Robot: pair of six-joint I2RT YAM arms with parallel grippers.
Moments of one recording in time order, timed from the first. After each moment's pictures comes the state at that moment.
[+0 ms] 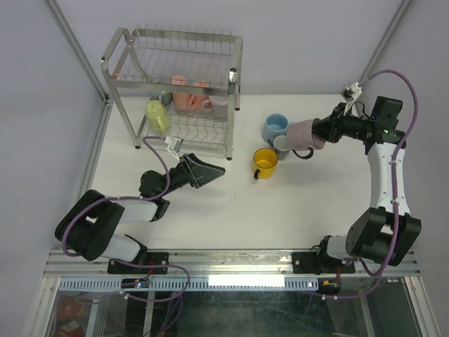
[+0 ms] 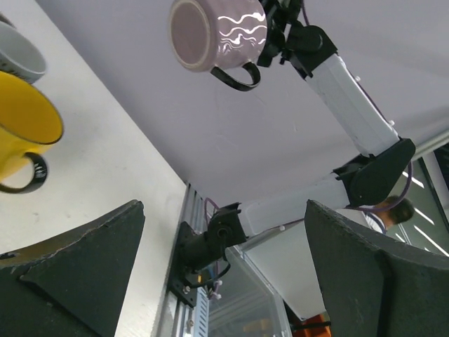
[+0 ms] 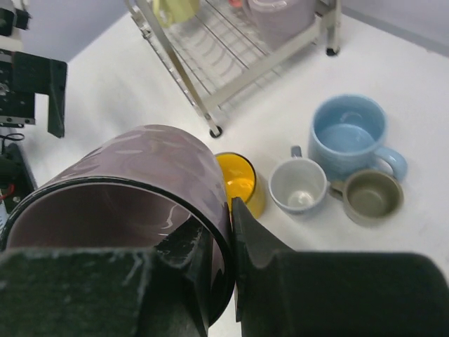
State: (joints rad) left arm -0.50 1.42 0.32 1.47 0.63 -1.26; right arm -0.29 1.36 1.30 -0.68 -1.16 -0.40
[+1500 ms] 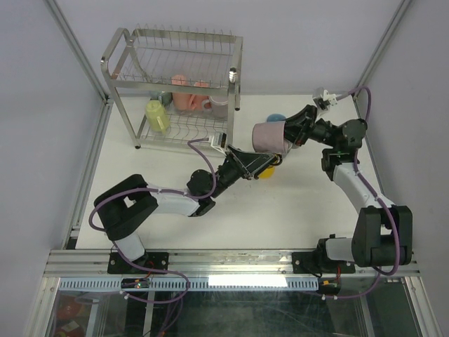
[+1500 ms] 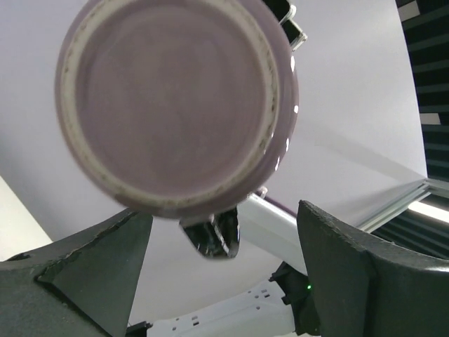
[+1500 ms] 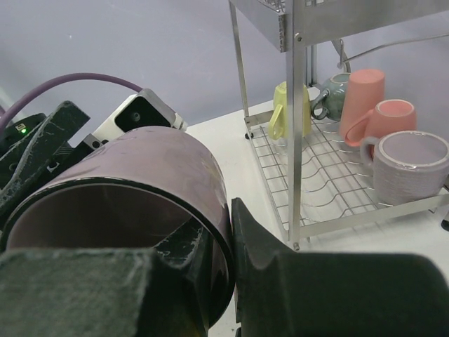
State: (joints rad) left arm -1.00 1.71 0.75 1.48 0.01 -1.34; right arm 0.06 1.31 0.84 0.92 -1.17 0.59
